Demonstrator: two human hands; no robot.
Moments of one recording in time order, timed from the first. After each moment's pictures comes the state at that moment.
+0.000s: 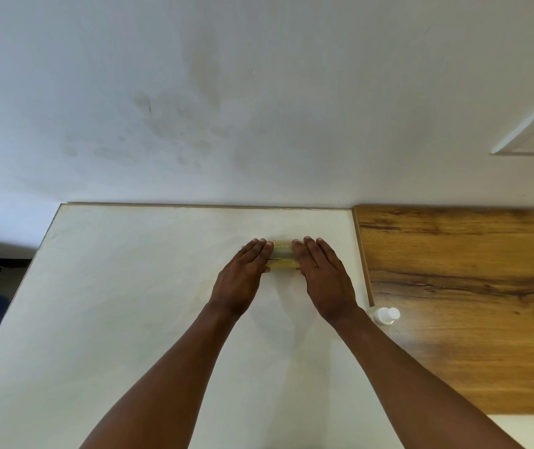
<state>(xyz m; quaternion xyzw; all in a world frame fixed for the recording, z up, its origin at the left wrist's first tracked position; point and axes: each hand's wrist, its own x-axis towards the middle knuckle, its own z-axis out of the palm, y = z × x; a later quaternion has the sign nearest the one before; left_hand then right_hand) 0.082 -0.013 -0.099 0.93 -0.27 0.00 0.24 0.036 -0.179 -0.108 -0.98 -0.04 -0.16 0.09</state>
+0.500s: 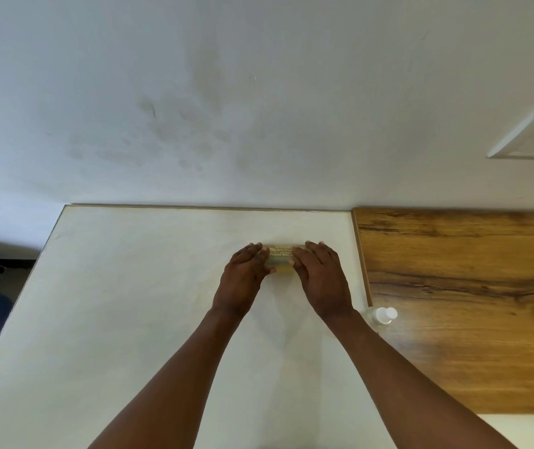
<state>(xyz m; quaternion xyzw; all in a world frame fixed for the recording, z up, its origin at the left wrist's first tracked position) 0.077 -0.017 -0.097 0.91 -0.18 -0.02 0.37 0.037 -0.169 -0.097 -0.96 0.05 -0.12 0.23</state>
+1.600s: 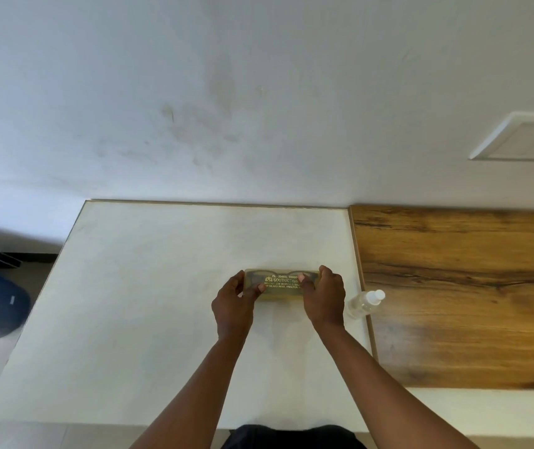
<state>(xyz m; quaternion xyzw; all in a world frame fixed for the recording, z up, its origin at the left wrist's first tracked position) 0.013 -0.004 -0.097 0.80 0.19 -0.09 0.56 -0.004 -0.147 -0.087 -0.85 0.32 -0.01 0.41</state>
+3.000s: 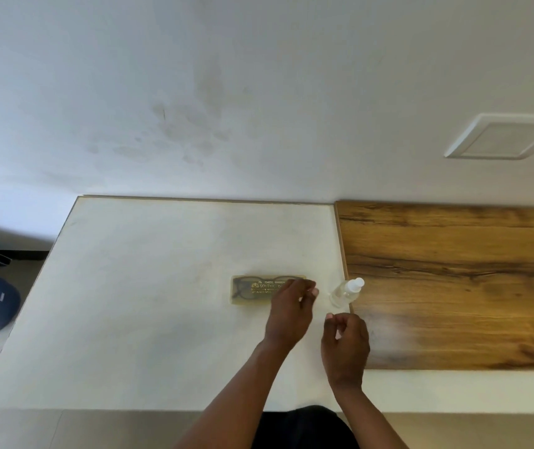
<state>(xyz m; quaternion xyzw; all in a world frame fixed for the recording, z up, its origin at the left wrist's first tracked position) -0.035 -0.082 -0.066 0.84 -0.10 -0.10 0.52 -0.107 -0.162 -0.101 -0.84 0.34 -0.21 0.37</state>
